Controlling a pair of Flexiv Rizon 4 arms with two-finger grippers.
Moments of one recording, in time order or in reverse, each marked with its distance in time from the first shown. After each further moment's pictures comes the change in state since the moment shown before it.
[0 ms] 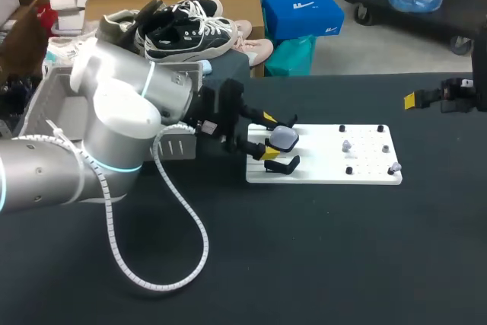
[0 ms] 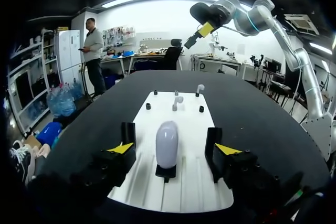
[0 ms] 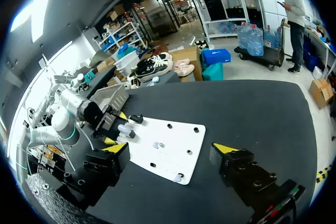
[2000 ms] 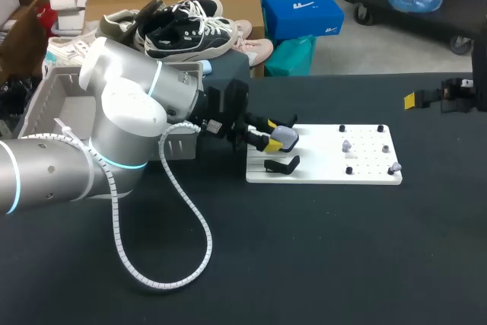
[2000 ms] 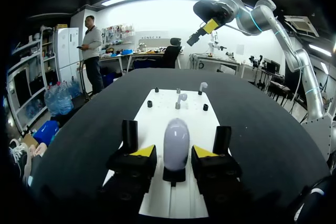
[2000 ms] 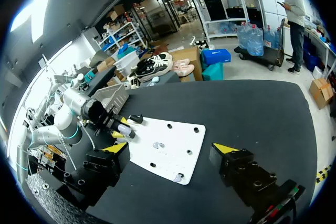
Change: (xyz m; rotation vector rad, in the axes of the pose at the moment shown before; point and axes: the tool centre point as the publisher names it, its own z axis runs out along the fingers) left arm 0.004 0.008 0.012 0.023 0.004 -0.011; right arm 0.000 0.000 0.000 0.000 0.000 0.000
